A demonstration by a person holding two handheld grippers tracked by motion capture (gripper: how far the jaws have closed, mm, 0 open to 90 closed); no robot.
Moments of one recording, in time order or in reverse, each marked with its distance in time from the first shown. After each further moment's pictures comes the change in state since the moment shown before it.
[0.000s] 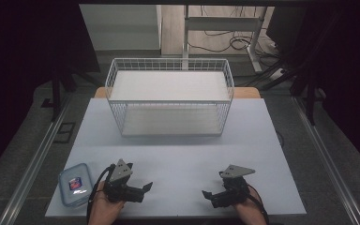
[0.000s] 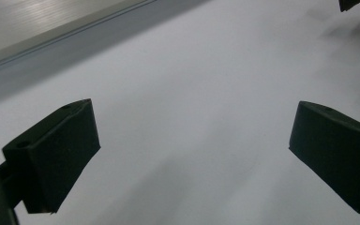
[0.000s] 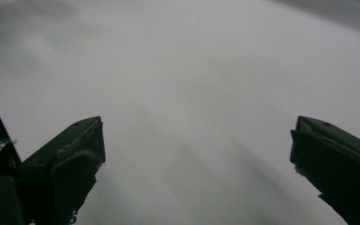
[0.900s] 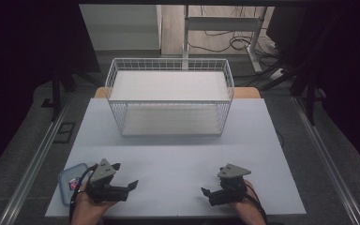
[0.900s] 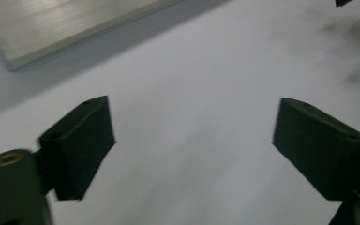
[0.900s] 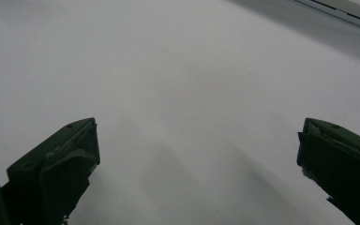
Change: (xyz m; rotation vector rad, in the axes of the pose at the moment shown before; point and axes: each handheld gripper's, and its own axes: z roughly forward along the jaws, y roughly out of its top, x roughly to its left) left arm 0.027 -0.006 -0.050 -0.006 0.039 -0.031; right arm 0.004 0.002 0.009 0.003 -0.091 -0.079
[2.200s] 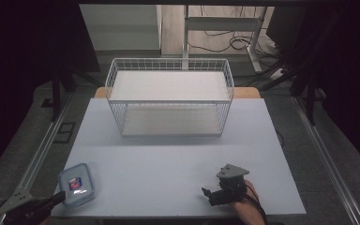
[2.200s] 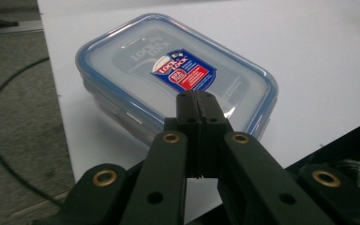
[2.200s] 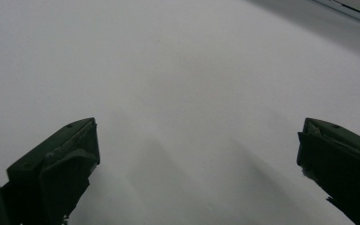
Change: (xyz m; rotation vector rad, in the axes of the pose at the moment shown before) left arm 0.073 -0.109 -0.119 -0.011 0.156 -0.223; right arm 0.001 -0.001 0.001 0.035 -0.034 -0.012
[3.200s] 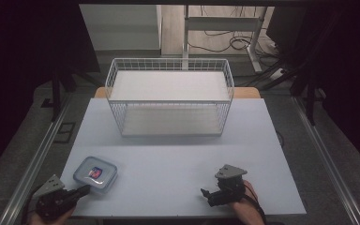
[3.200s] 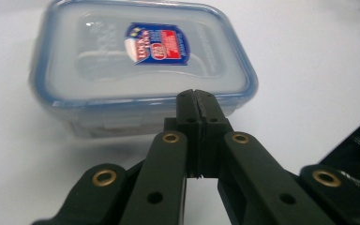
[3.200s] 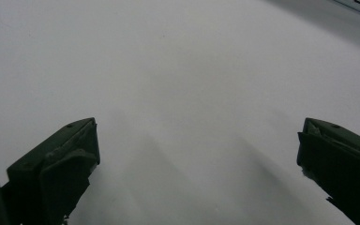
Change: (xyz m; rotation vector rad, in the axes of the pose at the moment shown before) left arm -0.036 0.030 0.062 0.069 -0.134 0.048; right arm 0.002 0.000 0.004 0.017 0.013 -0.011
